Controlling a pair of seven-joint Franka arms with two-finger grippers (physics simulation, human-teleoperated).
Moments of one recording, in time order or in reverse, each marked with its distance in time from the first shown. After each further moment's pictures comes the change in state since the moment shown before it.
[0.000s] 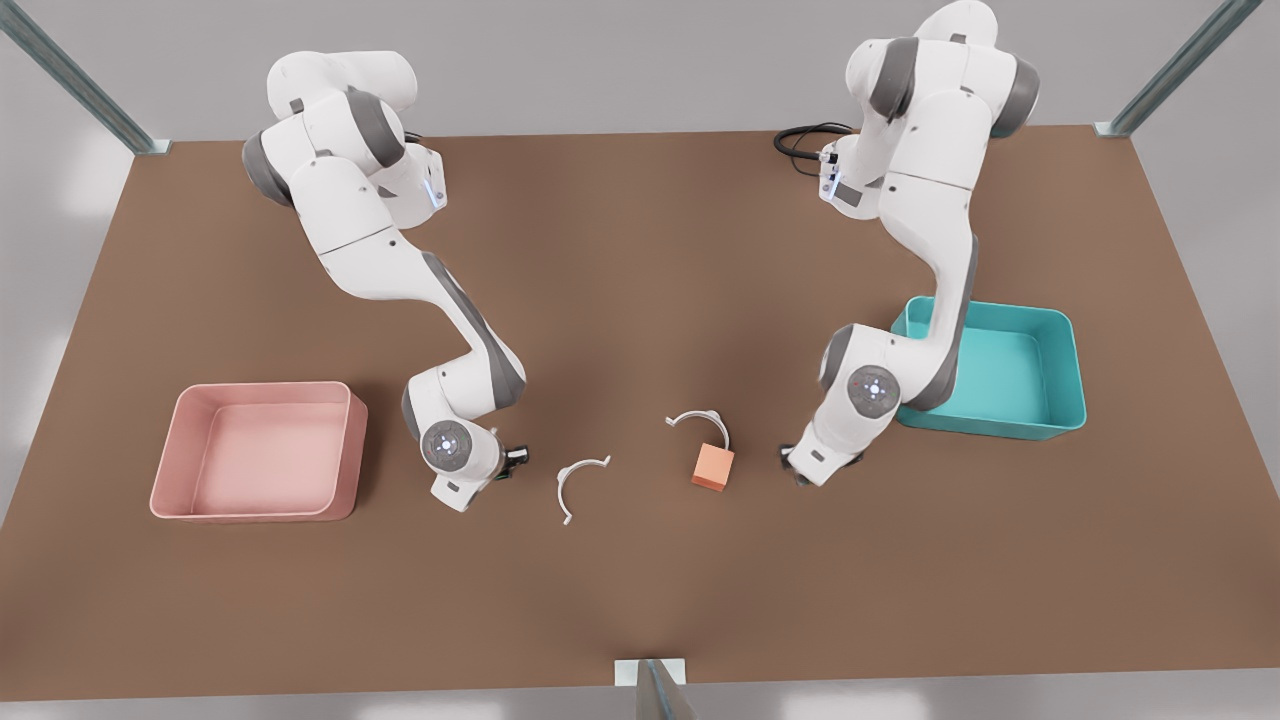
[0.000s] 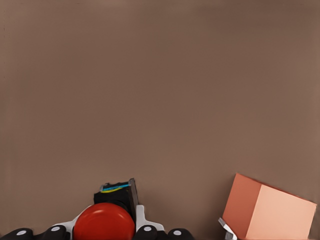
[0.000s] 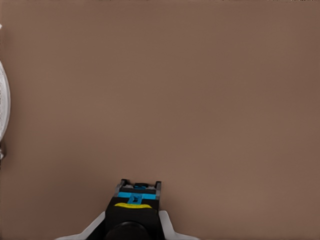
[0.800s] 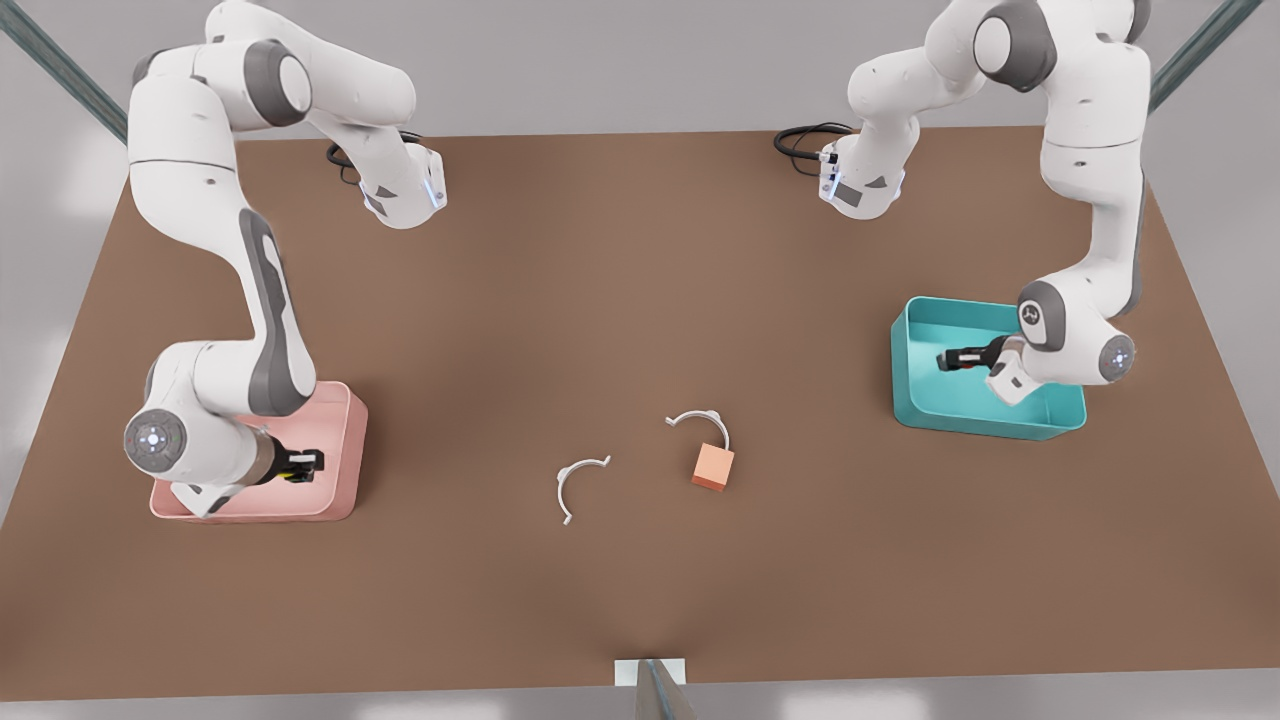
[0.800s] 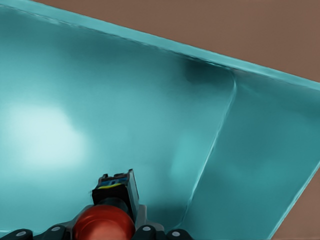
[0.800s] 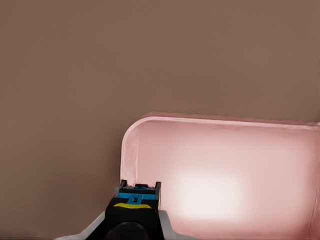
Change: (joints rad) left arm 0.582 -0.202 0.006 -0.481 -0.103 -0.285 0.620; right arm -0.443 -0.267 0.020 -0.029 -0.083 -0.262 -0.228
